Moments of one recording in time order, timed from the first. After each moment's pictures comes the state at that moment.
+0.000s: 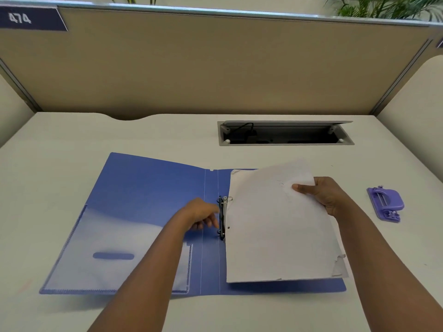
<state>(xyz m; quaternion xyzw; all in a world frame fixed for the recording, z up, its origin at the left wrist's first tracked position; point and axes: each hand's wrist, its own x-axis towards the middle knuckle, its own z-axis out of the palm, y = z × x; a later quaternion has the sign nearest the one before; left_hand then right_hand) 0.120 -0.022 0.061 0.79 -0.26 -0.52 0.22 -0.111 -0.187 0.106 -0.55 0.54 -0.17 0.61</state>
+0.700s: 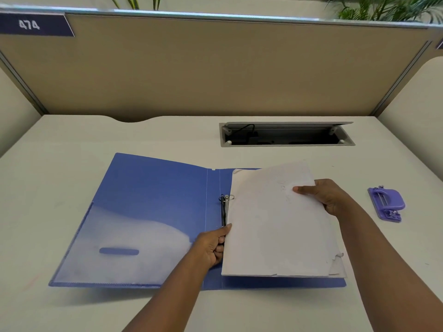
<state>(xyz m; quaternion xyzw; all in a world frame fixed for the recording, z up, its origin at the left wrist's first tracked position) 0.057 0.010 0.021 0.60 0.09 -0.60 0.52 -0.113 -0.190 0.104 -0.54 0.58 -0.15 0.60</state>
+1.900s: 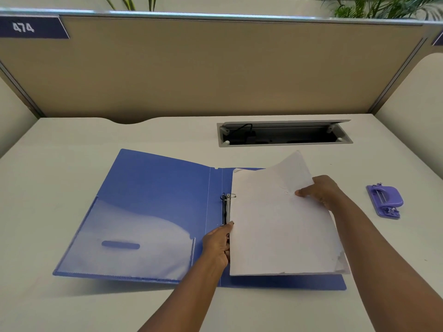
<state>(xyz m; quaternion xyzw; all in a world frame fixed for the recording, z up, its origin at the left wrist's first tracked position) 0.034 0.001 0.029 0.60 0.13 -0.53 0.58 -0.111 -0.207 0.087 -0.62 0.64 -0.08 0.44</state>
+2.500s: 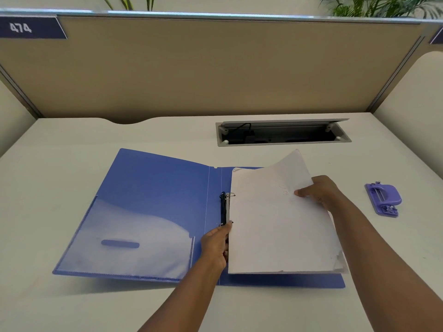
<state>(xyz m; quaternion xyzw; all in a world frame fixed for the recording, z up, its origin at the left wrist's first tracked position) 0.031 0.004 0.030 0.61 0.12 -0.51 0.59 -0.114 -0.209 0.080 -0.63 0.64 -0.08 0.42</state>
